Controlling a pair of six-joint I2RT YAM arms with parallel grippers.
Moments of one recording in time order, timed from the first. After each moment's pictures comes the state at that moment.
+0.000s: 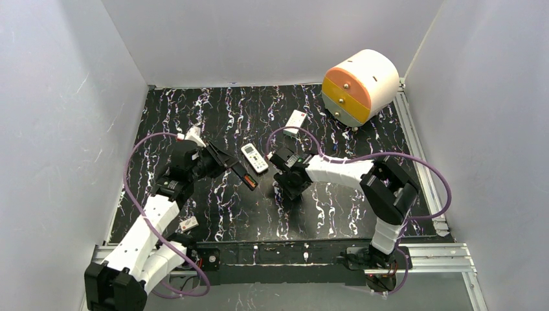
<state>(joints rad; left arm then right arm) -0.29 0.87 0.66 -0.28 0.24 -0.90 0.94 1.79 1.15 -0.64 0.09 0.19</state>
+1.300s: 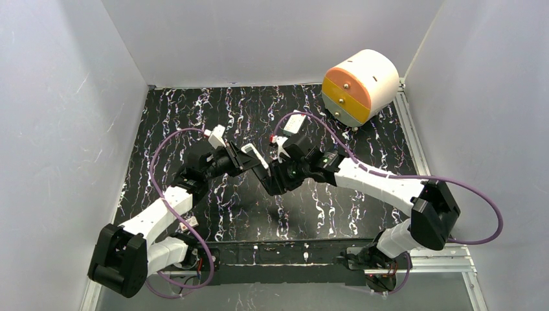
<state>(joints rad) -0.40 1.09 0.54 0.22 0.48 -0.95 0.95 1.46 1.12 -0.50 -0.27 0.42</state>
